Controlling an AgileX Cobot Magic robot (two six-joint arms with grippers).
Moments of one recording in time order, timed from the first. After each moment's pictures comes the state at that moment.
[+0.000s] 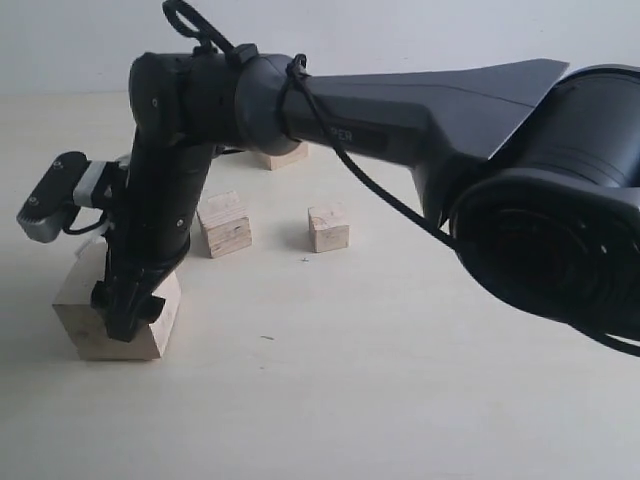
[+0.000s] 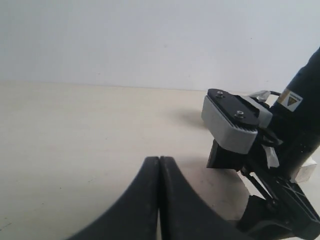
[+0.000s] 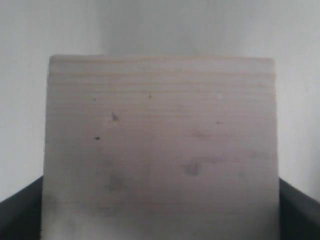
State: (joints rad) left arm -0.08 0.01 0.00 -0.45 0.25 0.34; right arm 1.03 2.41 -2.01 0.37 1.01 -0.76
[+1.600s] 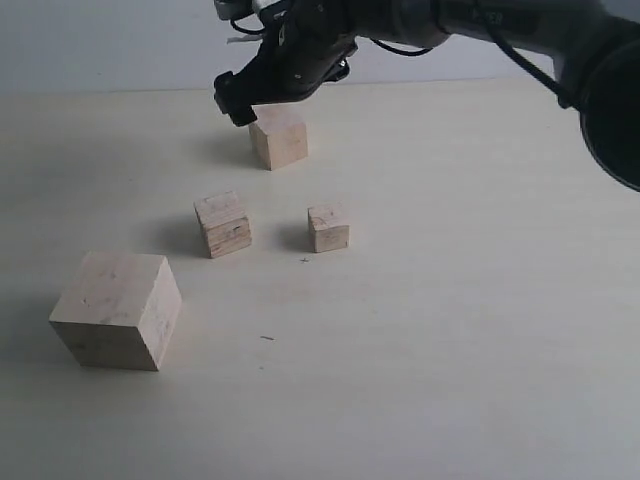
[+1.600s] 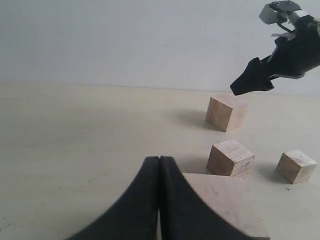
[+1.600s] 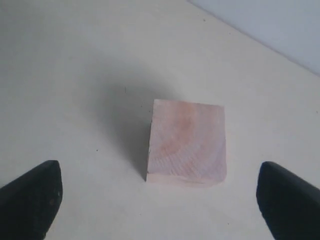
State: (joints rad) left arm -0.08 0.01 0.00 -0.45 0.25 0.34; right arm 0.74 2.31 -1.96 -0.07 0.60 0.03
